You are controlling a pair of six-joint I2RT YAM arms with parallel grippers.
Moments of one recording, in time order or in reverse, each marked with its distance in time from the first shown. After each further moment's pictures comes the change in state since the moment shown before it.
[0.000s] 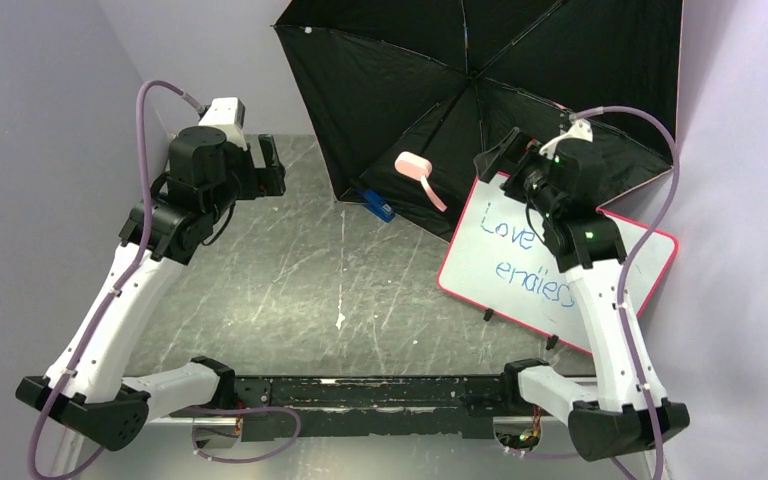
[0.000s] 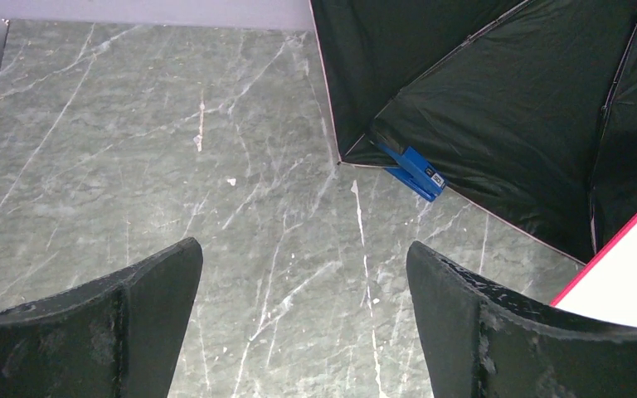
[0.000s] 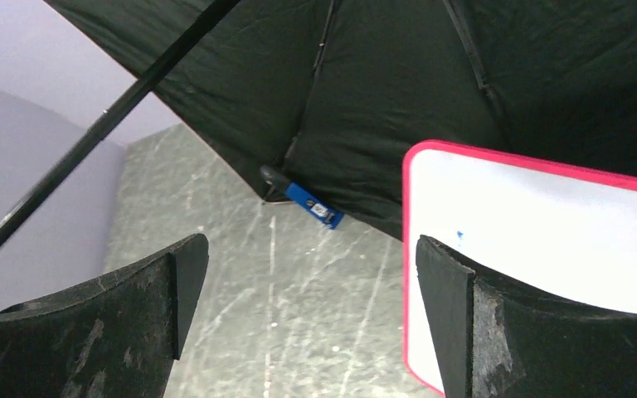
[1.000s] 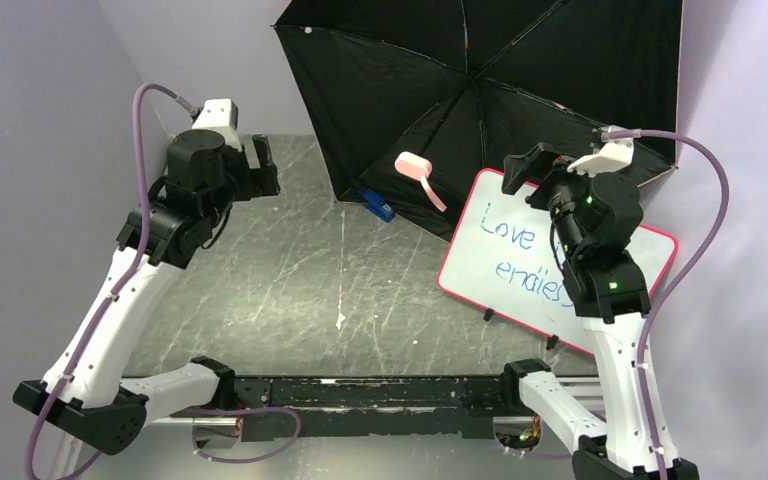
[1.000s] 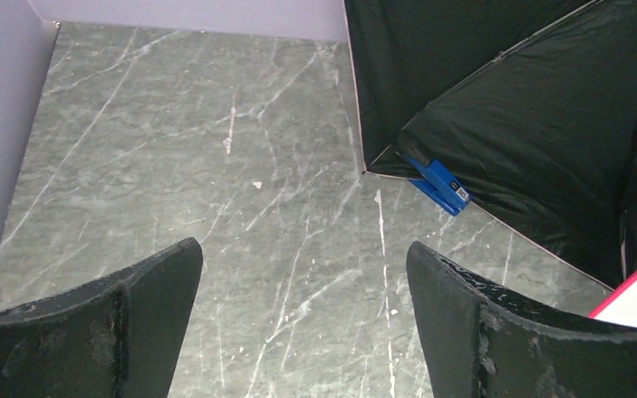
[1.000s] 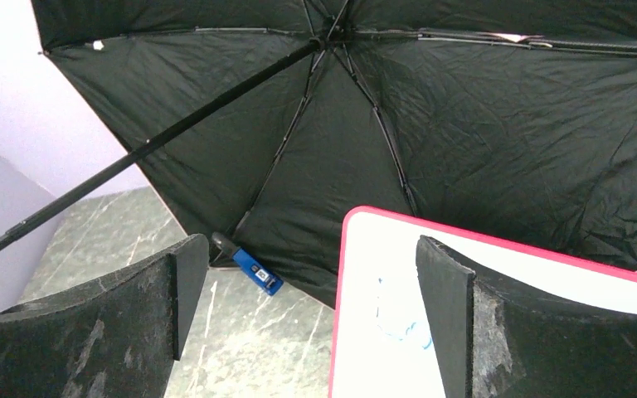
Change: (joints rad) left arm -0.010 -0.022 -0.013 -0.002 -0.102 0.002; right arm 0.012 -0.189 -0.043 0.098 0.142 -0.191
